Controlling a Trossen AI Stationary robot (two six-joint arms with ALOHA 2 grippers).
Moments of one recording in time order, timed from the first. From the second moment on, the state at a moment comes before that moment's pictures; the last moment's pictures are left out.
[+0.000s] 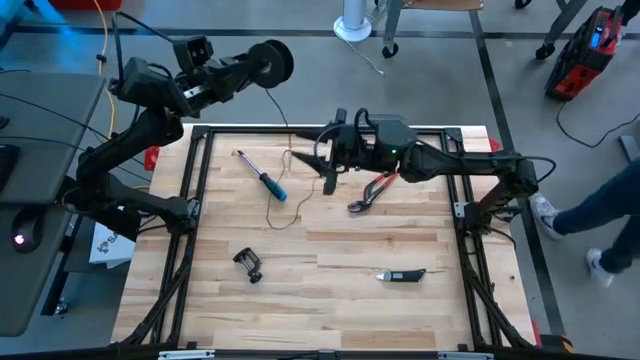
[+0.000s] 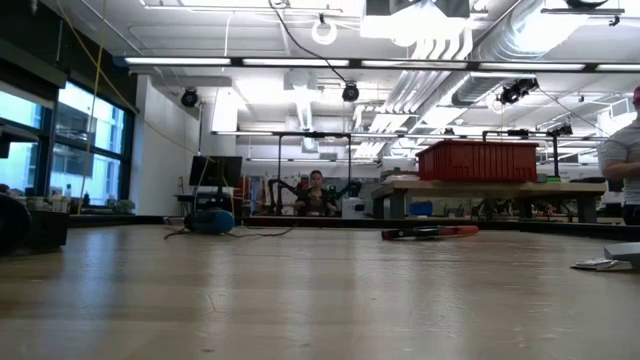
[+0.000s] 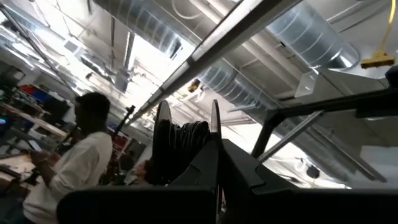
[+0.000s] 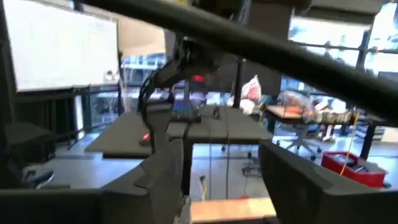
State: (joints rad) left arm 0.40 1.25 1.57 0.38 0.37 -0.88; right arm -0.05 1.61 1.55 0.21 0.07 -0.08
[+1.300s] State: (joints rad) left arm 0.39 1.33 1.57 0.46 0.34 -0.86; right arm -0.05 1.60 1.55 0.27 0.07 -0.09
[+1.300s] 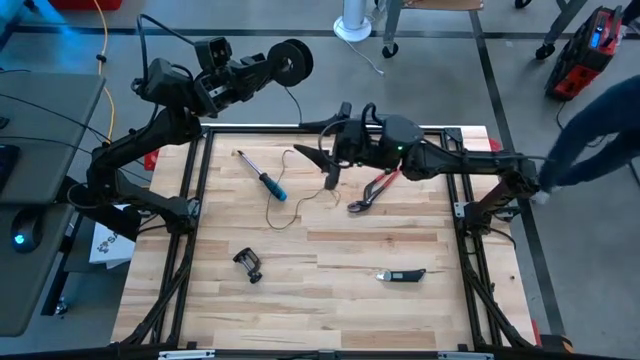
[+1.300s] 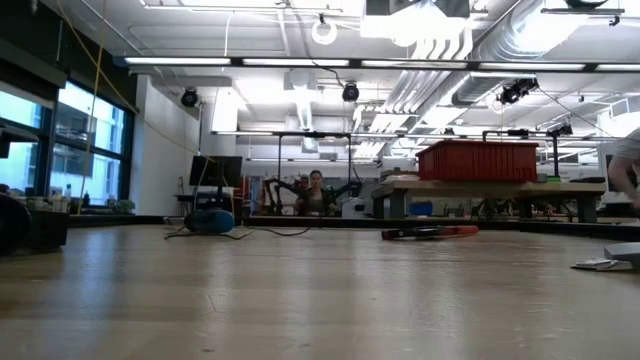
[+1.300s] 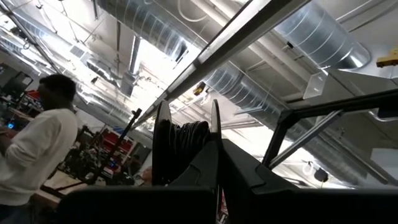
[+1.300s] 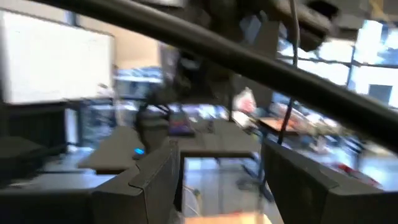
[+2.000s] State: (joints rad) left arm 0.38 1.33 1.57 0.46 0.33 -0.86; right arm -0.09 1.65 1.55 0.21 0.14 0.00
